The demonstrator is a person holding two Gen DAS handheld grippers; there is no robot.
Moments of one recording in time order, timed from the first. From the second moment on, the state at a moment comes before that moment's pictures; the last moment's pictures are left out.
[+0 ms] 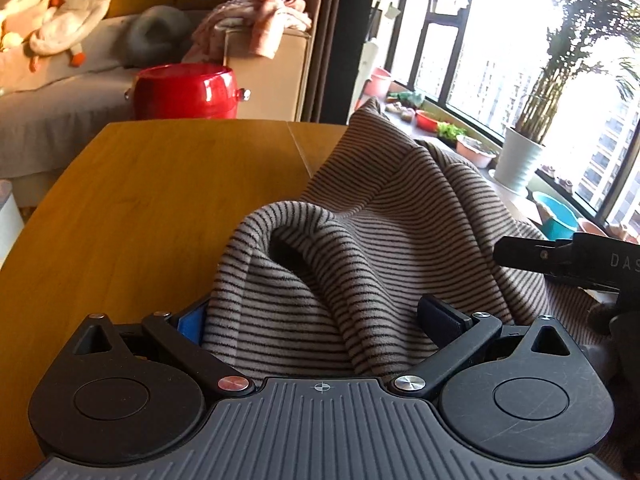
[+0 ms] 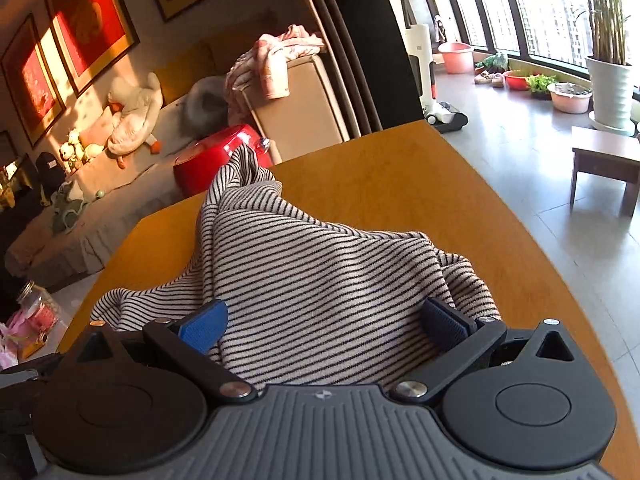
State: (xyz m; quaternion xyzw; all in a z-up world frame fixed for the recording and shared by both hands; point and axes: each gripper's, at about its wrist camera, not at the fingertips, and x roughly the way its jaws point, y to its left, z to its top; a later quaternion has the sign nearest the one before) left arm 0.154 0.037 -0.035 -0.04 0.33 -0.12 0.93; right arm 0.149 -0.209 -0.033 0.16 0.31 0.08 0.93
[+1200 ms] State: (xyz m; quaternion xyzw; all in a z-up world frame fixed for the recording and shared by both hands) left arm 0.176 0.065 -0.019 -0.03 0.35 -0.07 0.93; right arm 0.153 -0.201 -0.031 0.14 0.32 0.10 0.93
